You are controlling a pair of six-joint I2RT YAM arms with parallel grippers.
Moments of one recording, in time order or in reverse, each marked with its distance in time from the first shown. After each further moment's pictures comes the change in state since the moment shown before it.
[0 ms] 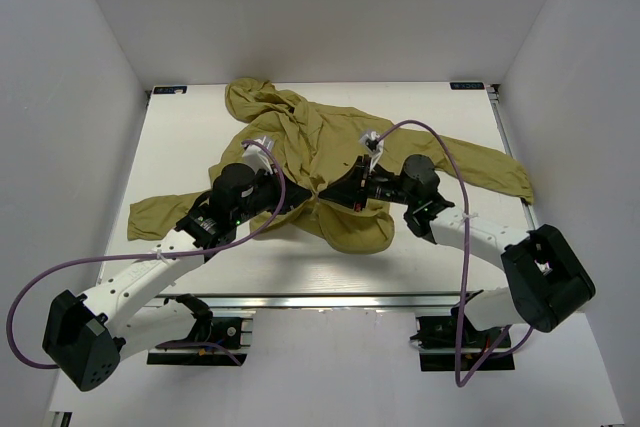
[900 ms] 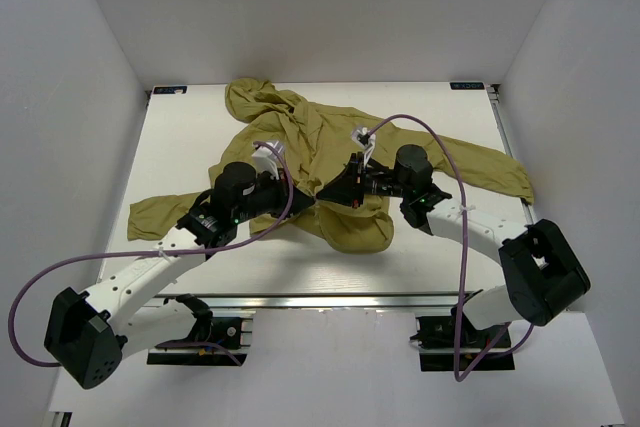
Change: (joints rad) left arm 0.008 0.016 0.007 -0.023 0.125 0.147; right arm -0.004 0.042 0.096 -0.143 -0.057 -0.010
